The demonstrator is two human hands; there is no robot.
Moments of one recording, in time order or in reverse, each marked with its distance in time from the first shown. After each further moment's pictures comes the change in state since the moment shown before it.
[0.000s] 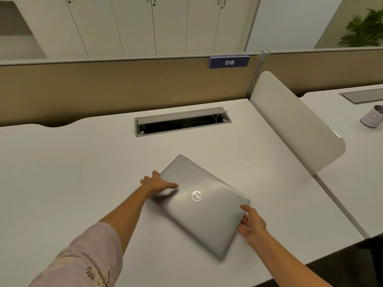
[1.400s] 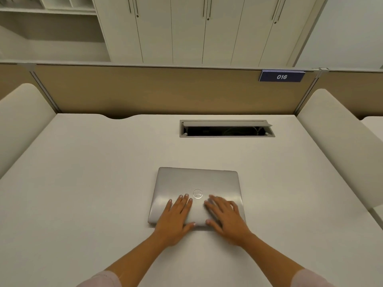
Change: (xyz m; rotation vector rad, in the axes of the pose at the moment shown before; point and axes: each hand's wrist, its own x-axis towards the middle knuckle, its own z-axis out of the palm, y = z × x) left_hand -0.076 -0.133 0.047 0.586 0.304 0.562; right_hand 0.003 0.066 0.117 -1.639 -0.599 -1.555
